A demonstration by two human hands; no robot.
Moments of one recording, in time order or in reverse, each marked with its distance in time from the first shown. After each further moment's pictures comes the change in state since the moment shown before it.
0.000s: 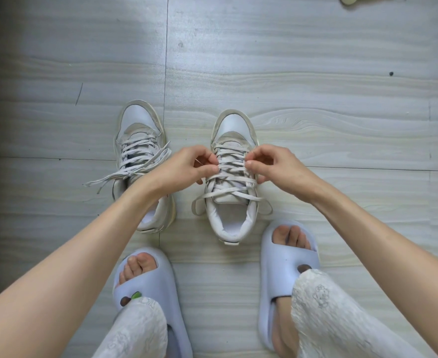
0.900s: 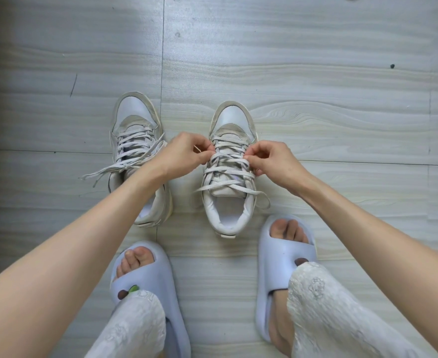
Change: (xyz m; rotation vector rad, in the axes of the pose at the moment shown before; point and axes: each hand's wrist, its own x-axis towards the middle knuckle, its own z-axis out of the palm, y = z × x) left_hand 0.017 -0.004 -0.002 0.176 0.084 0.006; right_hand 0.013 0.015 0.006 -0.001 0.090 0.038
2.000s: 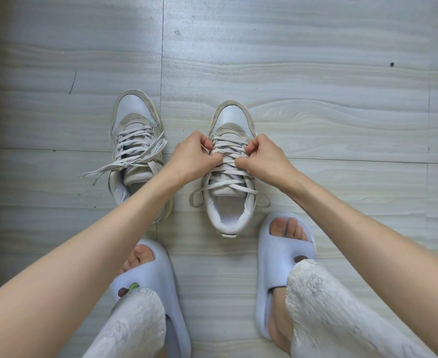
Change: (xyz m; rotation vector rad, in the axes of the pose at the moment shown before) left_hand -0.003 0.013 0.024 -0.040 0.202 -0.205; right_hand 0.002 -0.012 0.015 -0.274 0.111 0.096
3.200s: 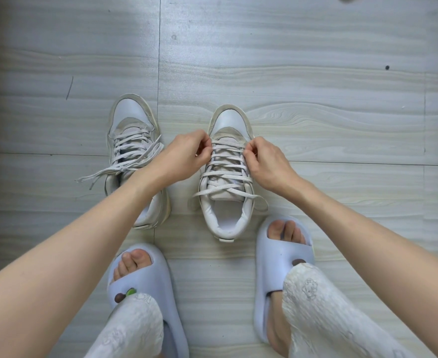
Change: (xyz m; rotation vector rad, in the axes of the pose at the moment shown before) left_hand 0.011 -0.009 -0.015 0.251 -0.081 0.370; right_hand 0.005 0.019 -0.005 -0.171 0.037 -0.275
